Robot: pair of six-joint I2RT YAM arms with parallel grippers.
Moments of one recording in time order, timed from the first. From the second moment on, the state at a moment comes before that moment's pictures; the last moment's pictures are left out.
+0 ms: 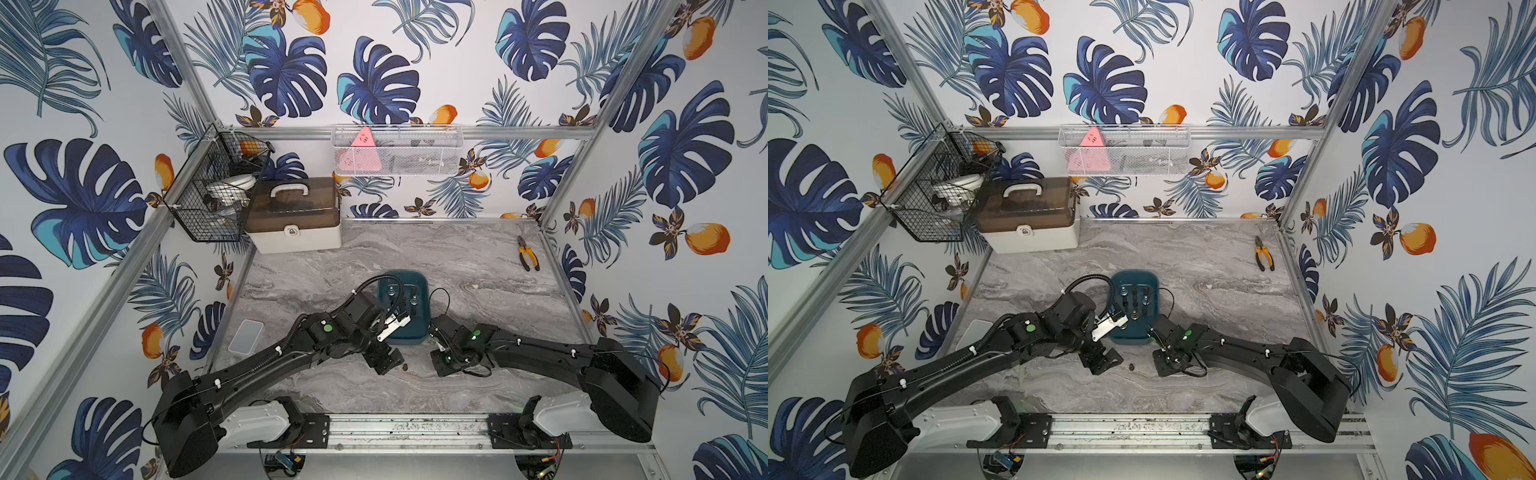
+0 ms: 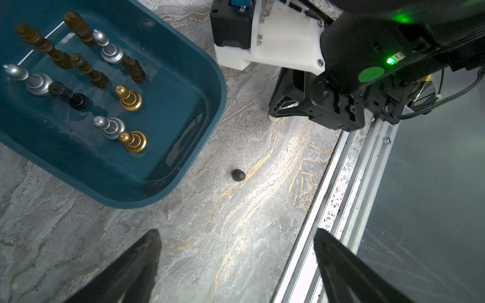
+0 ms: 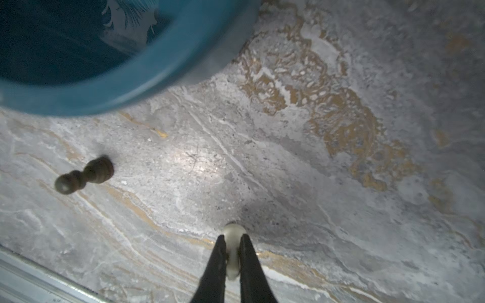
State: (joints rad) left arm -0.78 1.17 0.88 -0.67 0.26 0.02; right arm 0.92 1.41 0.72 -0.61 0.02 0.55
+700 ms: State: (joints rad) left arm -0.69 1.13 0.90 -0.67 0.21 0.02; right arm 0.90 1.29 0.88 -0.72 0.04 0.54
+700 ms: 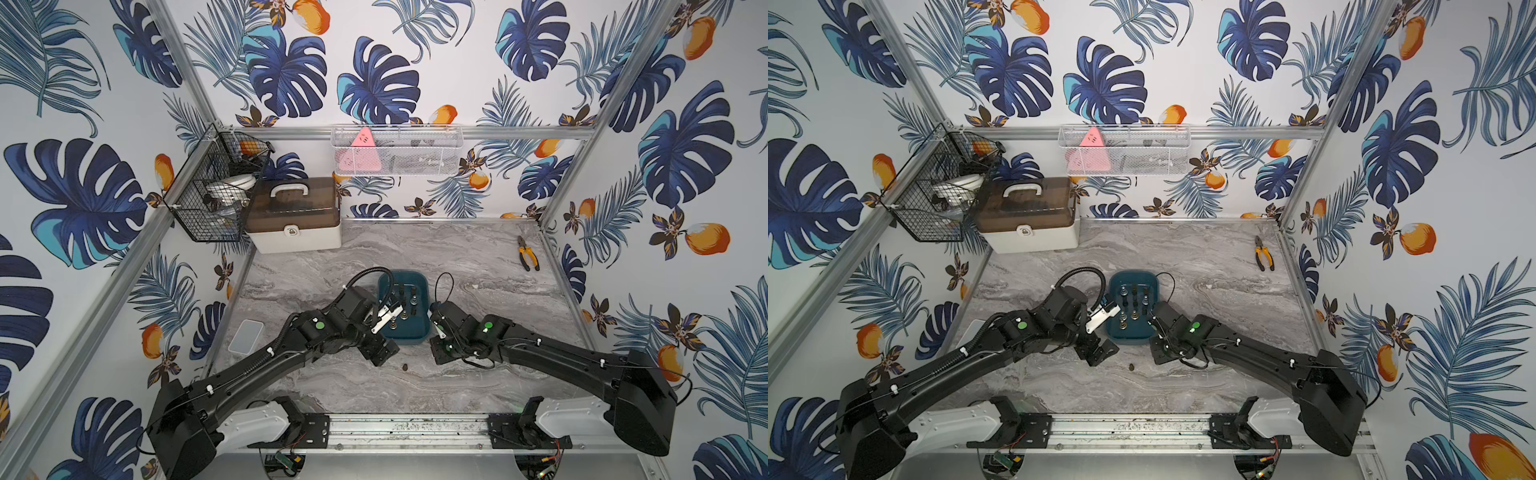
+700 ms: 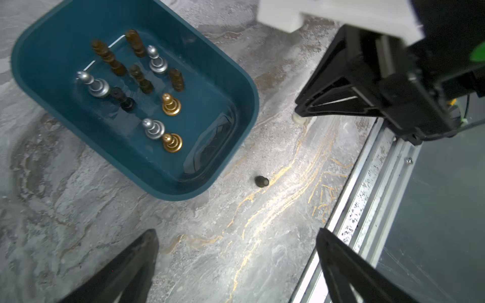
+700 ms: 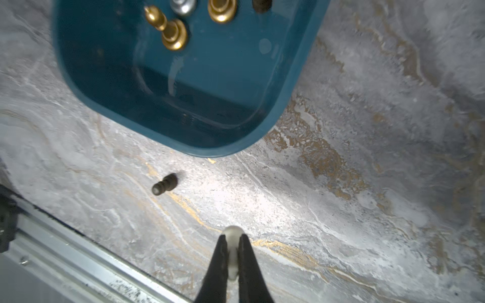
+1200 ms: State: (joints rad) left arm -0.51 1.09 0.91 -0.62 0.21 -0.03; right arm 0.85 1.54 1.20 -0.76 -0.02 0.44
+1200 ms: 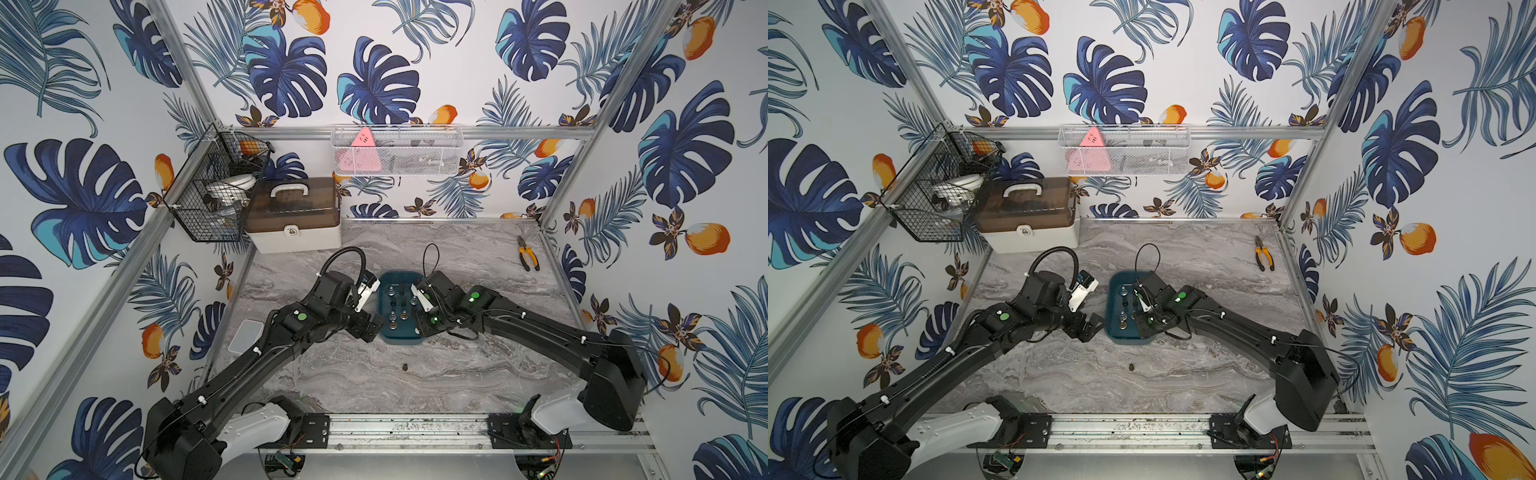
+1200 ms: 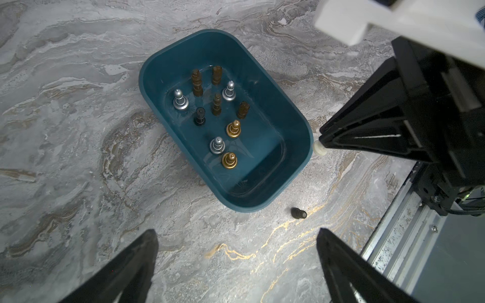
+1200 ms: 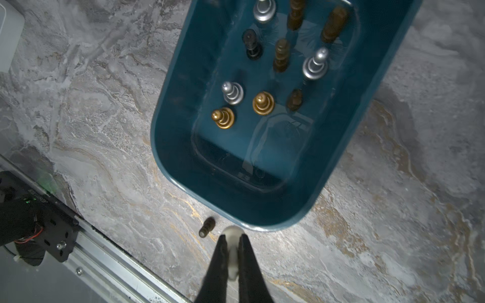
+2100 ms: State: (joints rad) left arm -0.51 1.12 0.92 -0.63 0.16 -0.03; right arm 0.84 1.93 1.36 -0.73 0.05 0.35
